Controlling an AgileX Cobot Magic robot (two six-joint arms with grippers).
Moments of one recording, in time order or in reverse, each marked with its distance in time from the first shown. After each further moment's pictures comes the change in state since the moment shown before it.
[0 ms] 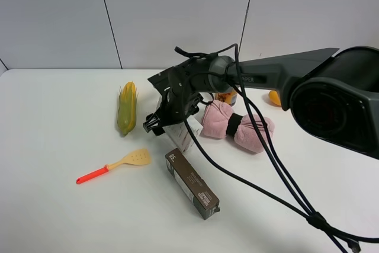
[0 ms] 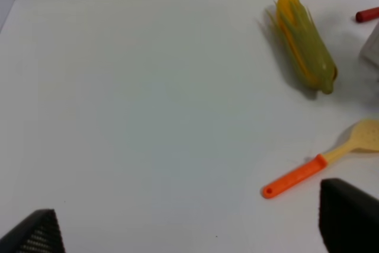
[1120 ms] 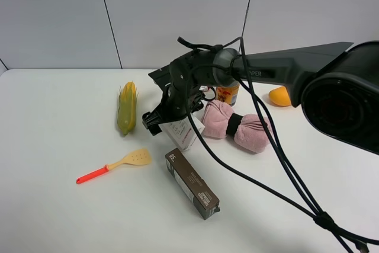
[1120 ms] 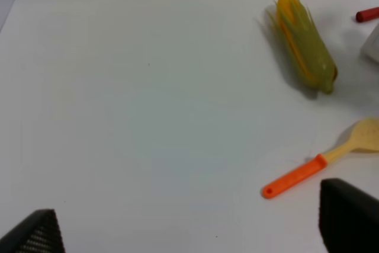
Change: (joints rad) left arm 0.000 0.000 0.000 0.000 0.000 0.000; right arm 0.000 -0.048 0.005 0.041 0.062 0.000
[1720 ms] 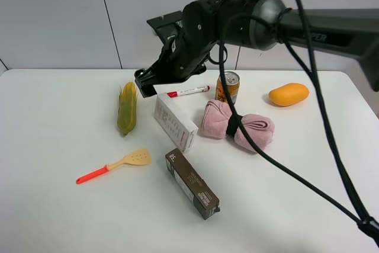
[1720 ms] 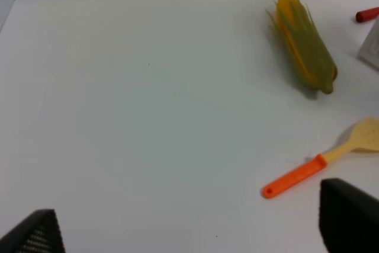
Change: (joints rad) left arm 0.000 0.000 0.000 0.000 0.000 0.000; right arm 0.000 -0.276 0.001 0.009 0.035 -0.018
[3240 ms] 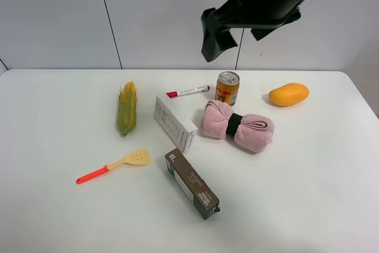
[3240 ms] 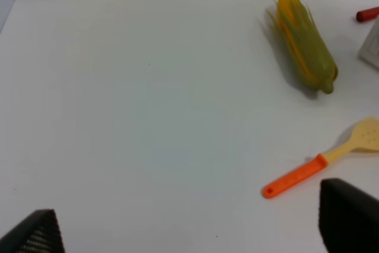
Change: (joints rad) left arm 0.000 0.000 0.000 0.000 0.000 0.000; right arm -0.090 -0.416 0.000 -0.019 0.518 -0.054
